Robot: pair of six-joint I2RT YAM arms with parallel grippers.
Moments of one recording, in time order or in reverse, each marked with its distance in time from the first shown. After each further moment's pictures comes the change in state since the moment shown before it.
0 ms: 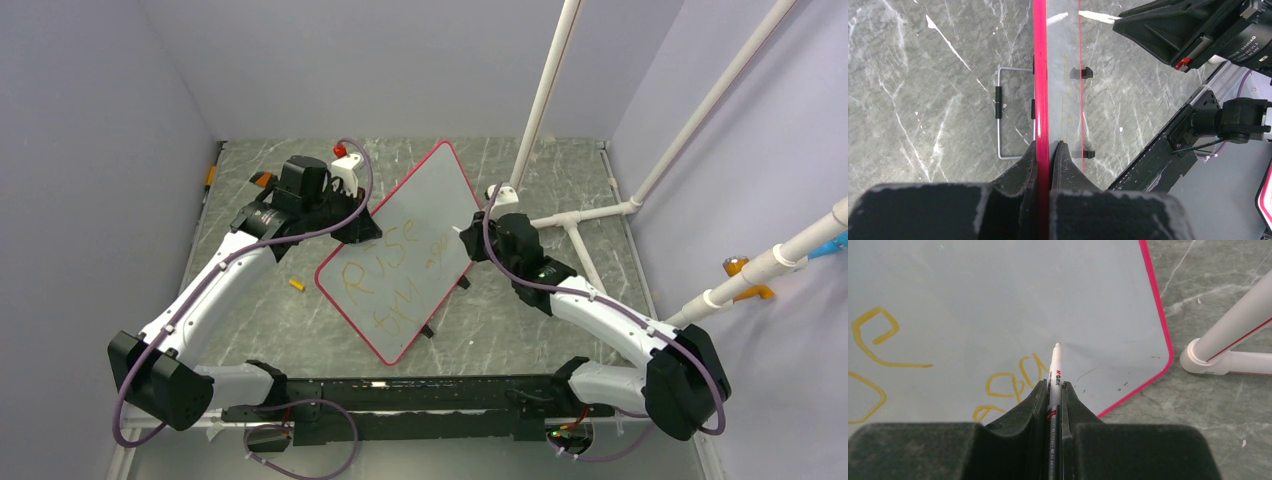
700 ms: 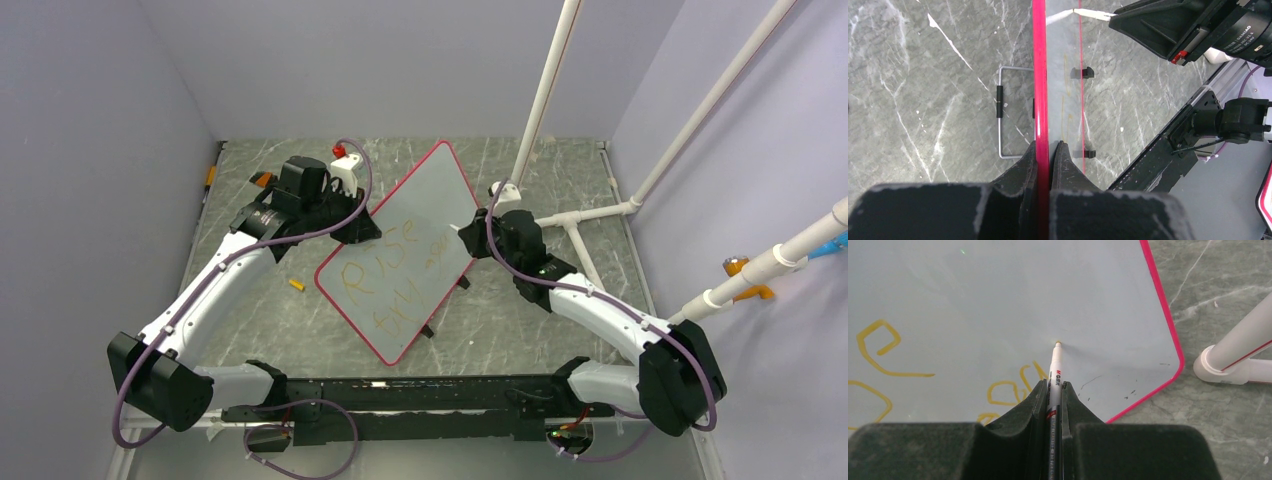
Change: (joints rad) left arm 0.000 -0.005 -0.005 0.001 -0.001 0.000; right arm -0.053 0.035 -0.009 0.064 -0.106 0.035
